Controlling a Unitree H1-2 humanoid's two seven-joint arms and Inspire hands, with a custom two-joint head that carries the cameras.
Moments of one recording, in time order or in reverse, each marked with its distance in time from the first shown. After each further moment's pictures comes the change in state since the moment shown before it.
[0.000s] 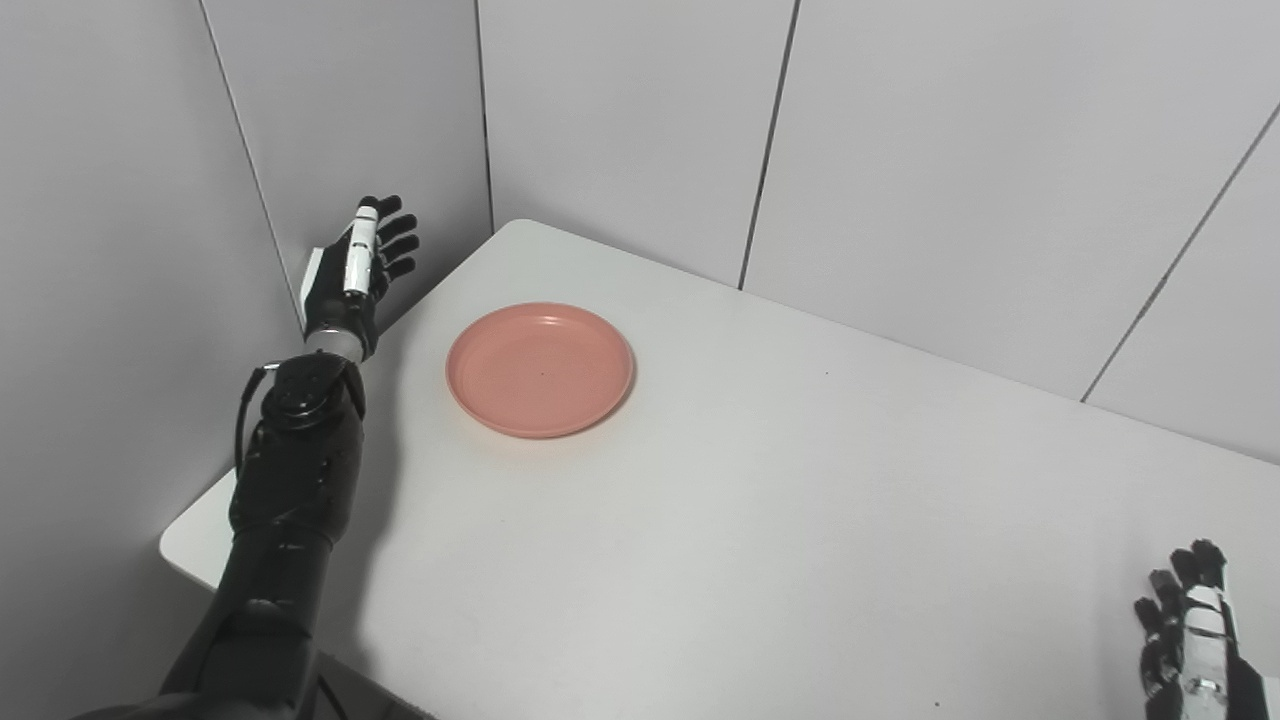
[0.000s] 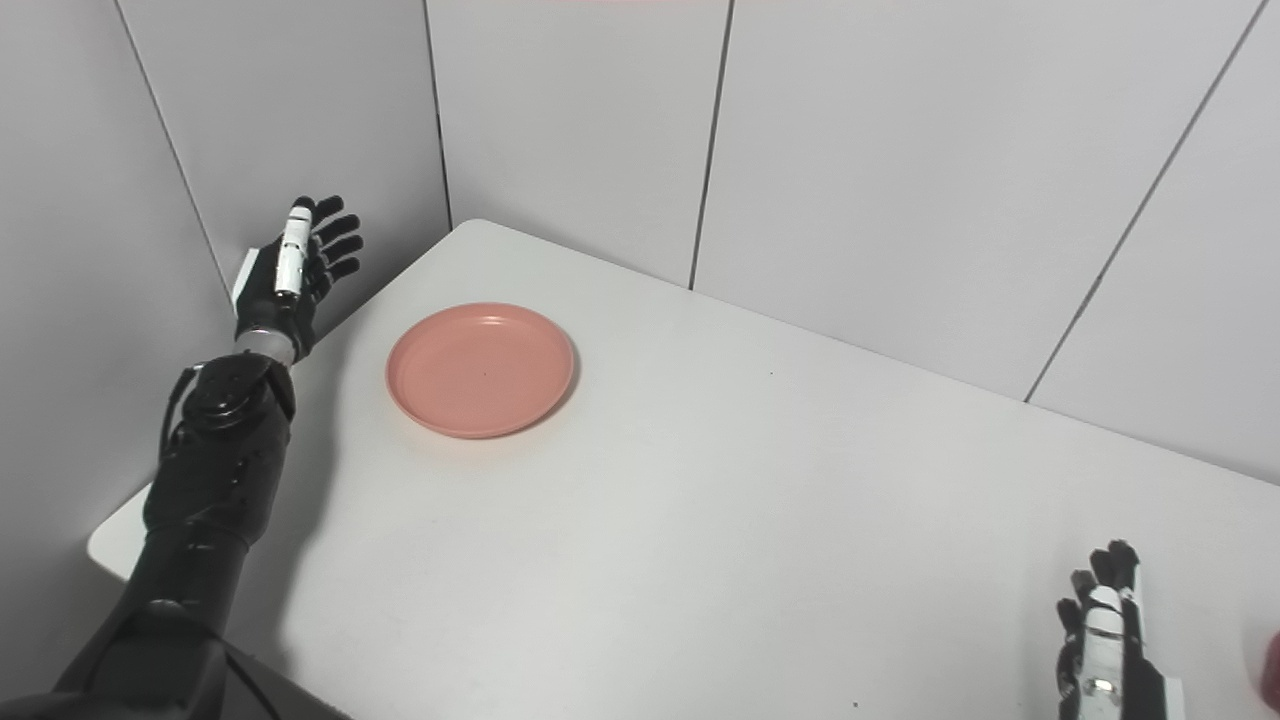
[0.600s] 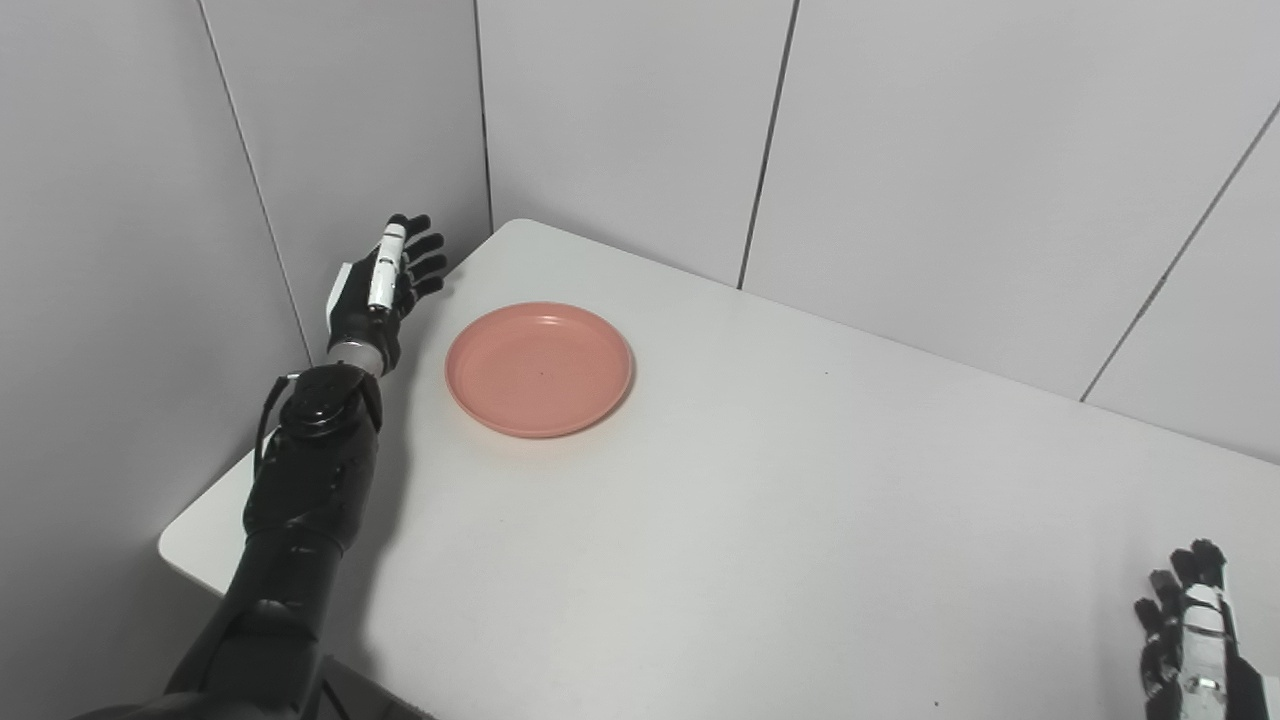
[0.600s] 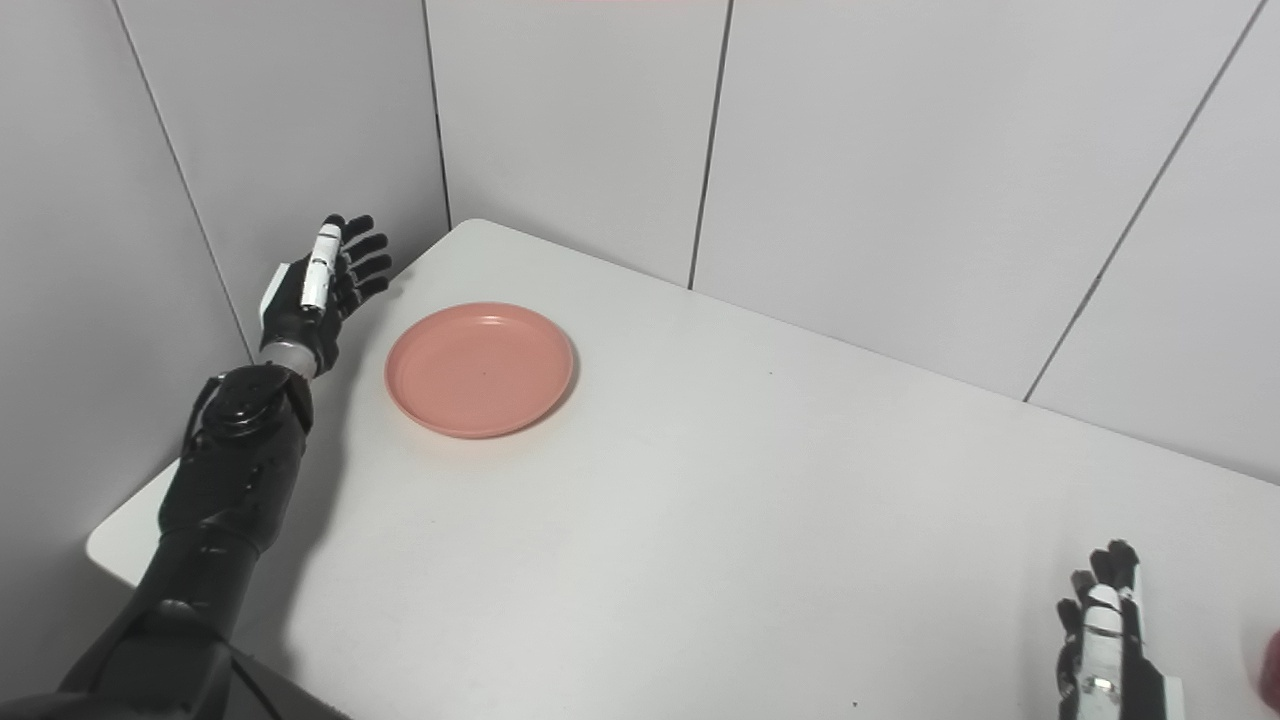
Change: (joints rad) left arm -0.002 -0.005 -0.049 0.056 -0.014 -0.017 -0.020; right arm 0.000 0.007 0.000 -0.010 -0.005 0.017 -0.002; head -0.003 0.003
